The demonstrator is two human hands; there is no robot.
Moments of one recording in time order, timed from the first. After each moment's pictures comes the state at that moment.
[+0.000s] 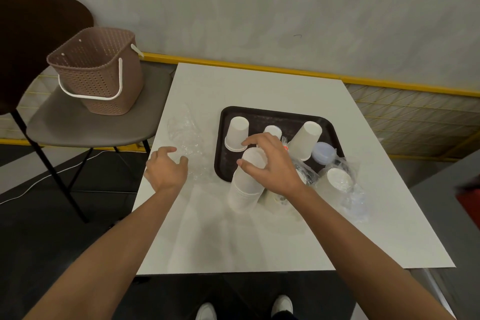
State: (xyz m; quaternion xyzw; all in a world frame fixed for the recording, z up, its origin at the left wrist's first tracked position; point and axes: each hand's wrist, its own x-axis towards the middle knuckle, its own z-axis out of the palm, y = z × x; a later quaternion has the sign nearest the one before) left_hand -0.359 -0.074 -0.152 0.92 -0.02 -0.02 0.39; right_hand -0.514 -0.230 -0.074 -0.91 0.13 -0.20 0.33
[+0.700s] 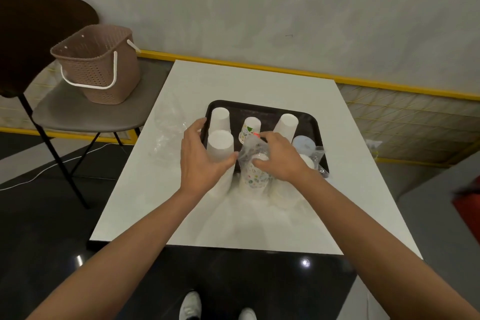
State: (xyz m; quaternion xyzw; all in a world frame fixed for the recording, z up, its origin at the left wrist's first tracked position) left_hand -0.498 -0.127 -0.088 0.80 -0.23 0.03 0.55; right_hand -0.580 -0.295 -0.064 -0.95 0.21 -0.02 0.23
